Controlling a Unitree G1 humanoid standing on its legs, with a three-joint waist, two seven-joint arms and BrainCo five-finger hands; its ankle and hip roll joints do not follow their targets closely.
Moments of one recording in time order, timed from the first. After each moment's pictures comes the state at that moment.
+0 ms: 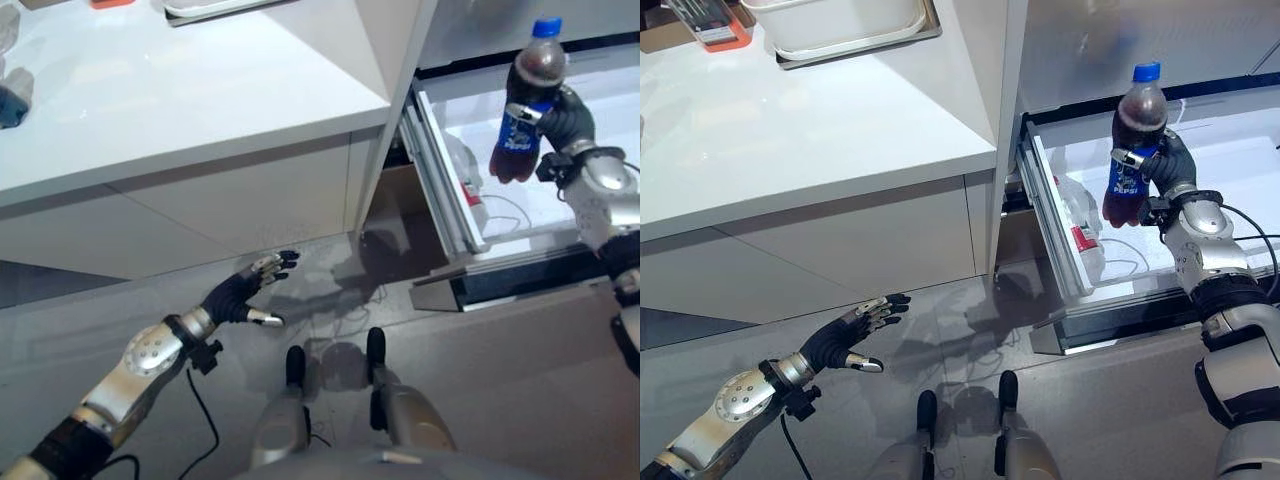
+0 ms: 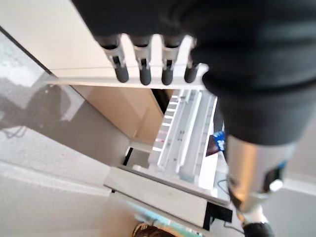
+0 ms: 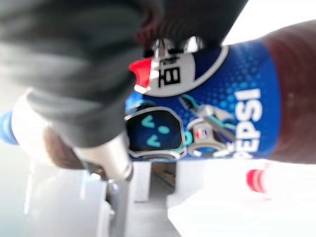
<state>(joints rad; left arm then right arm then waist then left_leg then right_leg) 0.07 0.89 -0.41 -0.10 -0.57 -0.32 -0.32 -0.92 -0.90 0.48 0.86 0.91 -0.21 0.08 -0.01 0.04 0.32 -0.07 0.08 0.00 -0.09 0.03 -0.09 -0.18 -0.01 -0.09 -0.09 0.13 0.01</state>
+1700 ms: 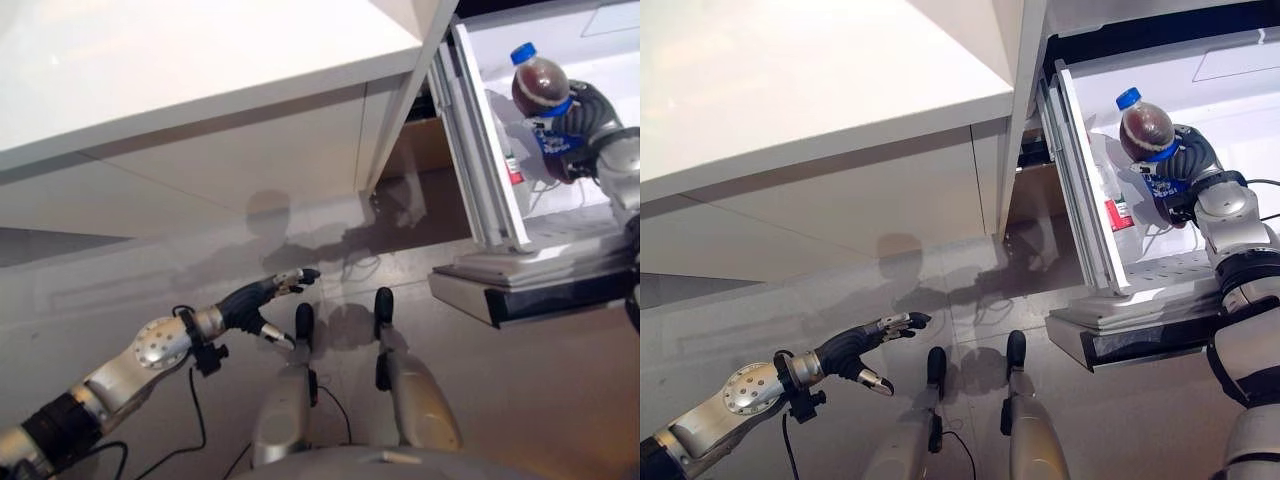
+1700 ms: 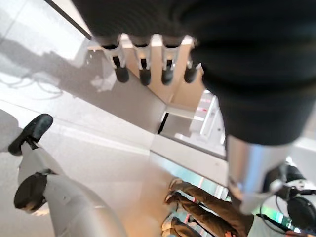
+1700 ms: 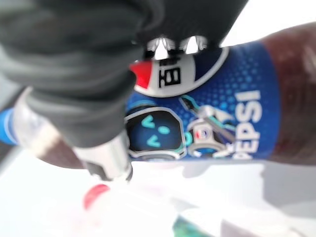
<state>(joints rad) -0.06 1.05 -0.61 -0.15 -0.52 -0.32 -0.30 -1.08 -0.96 0.65 1.08 0.48 -0.16 0.03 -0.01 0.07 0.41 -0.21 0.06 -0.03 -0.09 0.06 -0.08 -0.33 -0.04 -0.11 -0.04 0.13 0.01</state>
